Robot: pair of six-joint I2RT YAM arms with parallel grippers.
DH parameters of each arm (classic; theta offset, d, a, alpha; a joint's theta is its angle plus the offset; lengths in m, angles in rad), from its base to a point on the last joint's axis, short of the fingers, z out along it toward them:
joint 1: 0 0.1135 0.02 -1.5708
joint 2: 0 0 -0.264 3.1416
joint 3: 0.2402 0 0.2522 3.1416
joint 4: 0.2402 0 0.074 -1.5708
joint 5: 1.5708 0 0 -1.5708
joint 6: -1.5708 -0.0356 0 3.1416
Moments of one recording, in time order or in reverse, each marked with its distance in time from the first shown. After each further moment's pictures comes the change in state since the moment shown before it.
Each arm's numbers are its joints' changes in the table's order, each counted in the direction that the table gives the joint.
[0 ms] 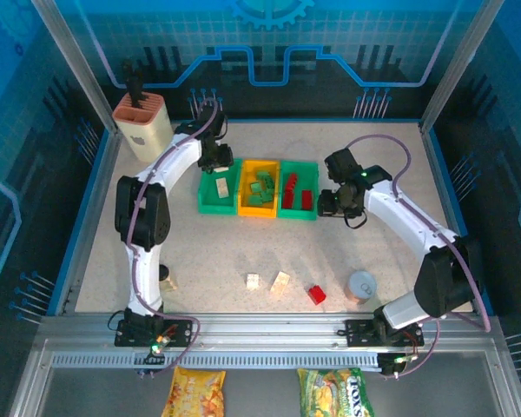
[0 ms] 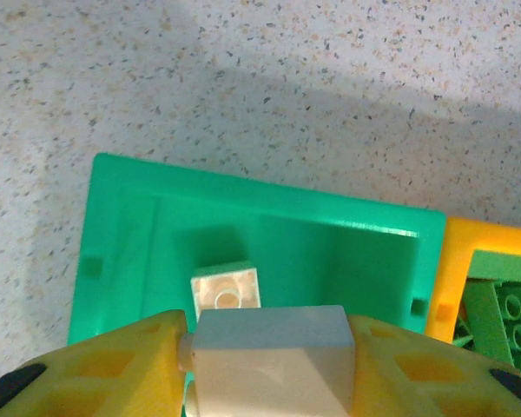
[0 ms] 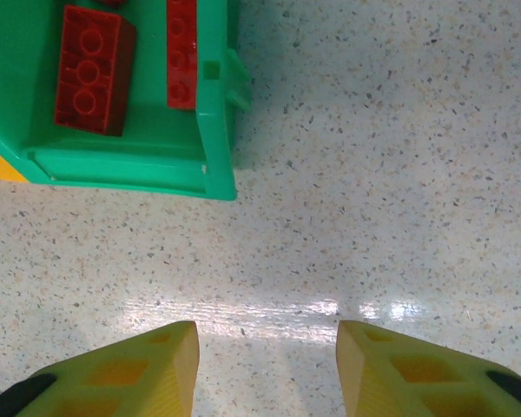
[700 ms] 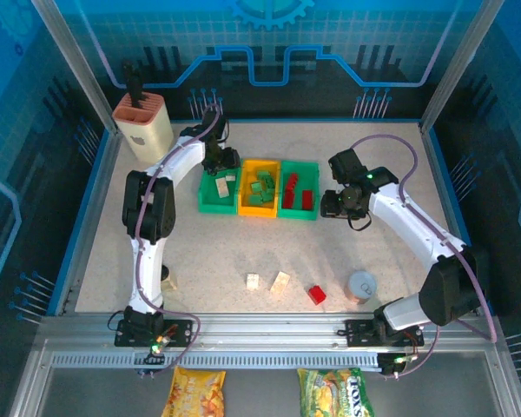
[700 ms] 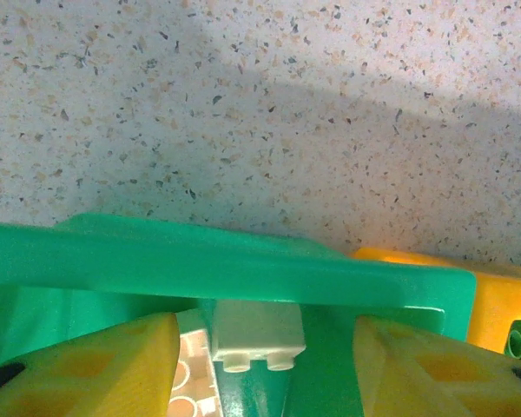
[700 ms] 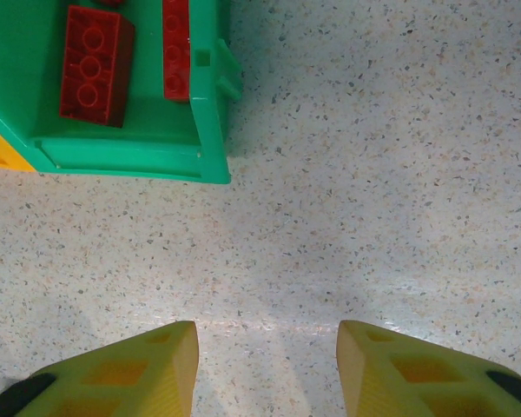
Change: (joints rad) left arm 0.014 0.093 0.006 -0.081 0.111 0.011; right arm 0.000 -0.051 0.000 0.037 0.008 -0.019
